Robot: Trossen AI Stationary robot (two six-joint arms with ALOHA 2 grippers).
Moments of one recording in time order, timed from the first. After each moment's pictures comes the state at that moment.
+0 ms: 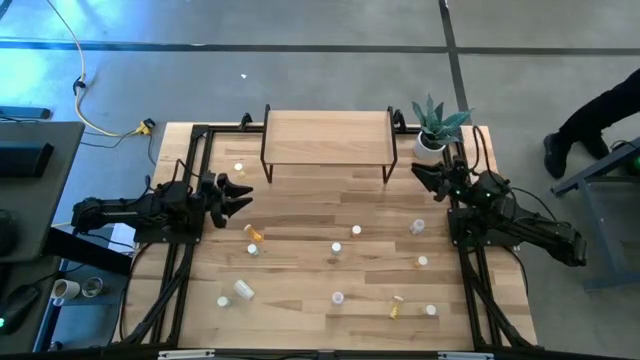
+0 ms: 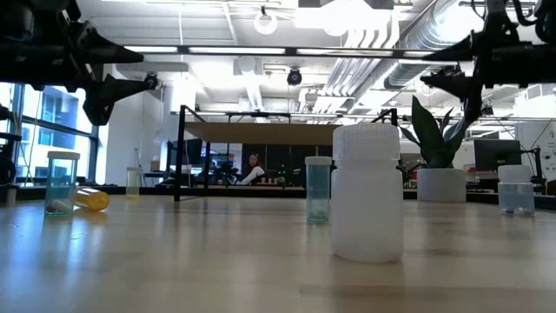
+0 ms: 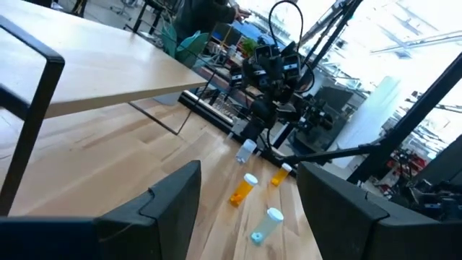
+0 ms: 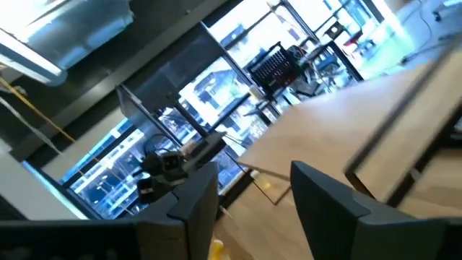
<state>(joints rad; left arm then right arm) 0.17 0.02 0.02 0.03 -0.14 -0.55 -0.43 0.05 0.08 0.15 -0.01 0.72</state>
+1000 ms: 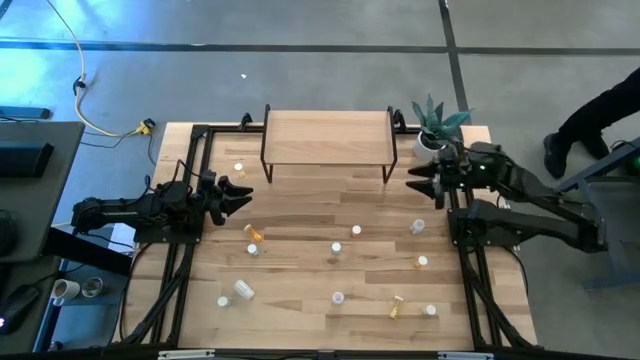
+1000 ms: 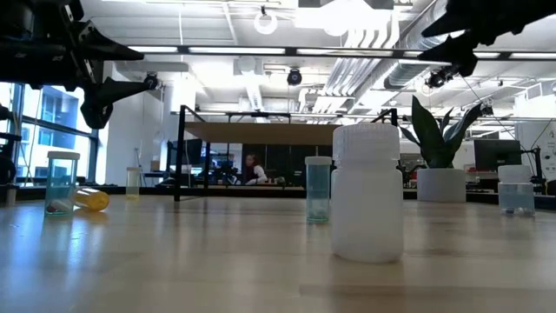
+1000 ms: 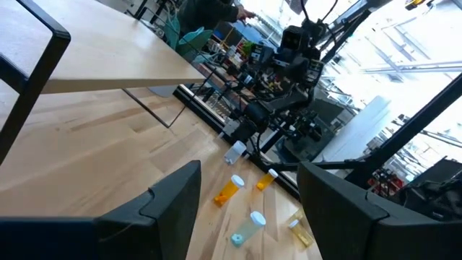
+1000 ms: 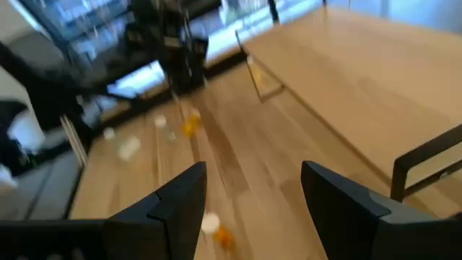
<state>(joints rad) 0.17 0.02 0.02 0.03 -0.14 -0.68 -0.42 0.50 0.62 -0.48 -0.27 0.28</state>
